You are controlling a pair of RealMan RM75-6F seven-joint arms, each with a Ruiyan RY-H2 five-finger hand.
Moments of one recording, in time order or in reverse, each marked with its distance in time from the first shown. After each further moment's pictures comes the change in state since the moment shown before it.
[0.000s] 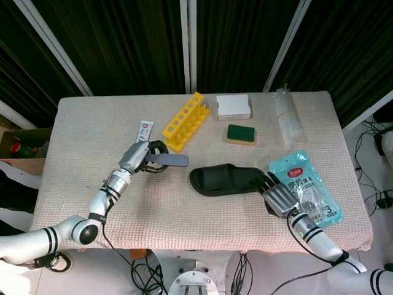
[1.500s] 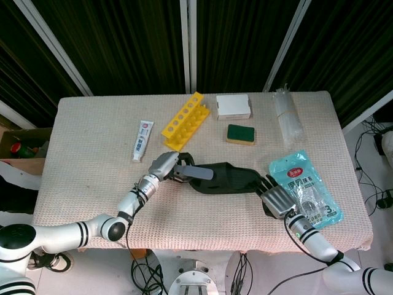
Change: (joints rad) left arm -0.140 -0.188 0.014 0.111 -0.120 -0.087 0.106; right arm 0.018 -0.064 -0.042 0.069 0.023 -0.006 0.053
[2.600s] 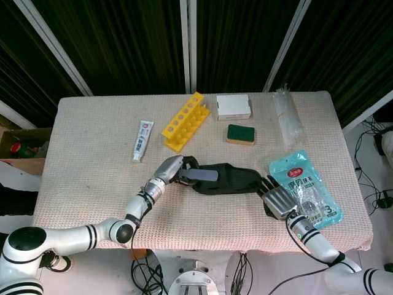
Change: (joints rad) left arm 0.011 -0.069 -0.025 0.030 -0.023 -0.039 -0.011; right arm -0.005 0.002 -0.012 0.010 -0.001 0.014 0.017
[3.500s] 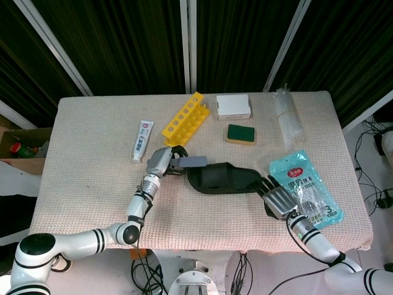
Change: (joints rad) left arm 0.039 -0.116 -0.053 0.087 -0.094 0.215 0.201; right arm 0.002 0.000 -0.002 0.004 0.004 -0.005 0.005
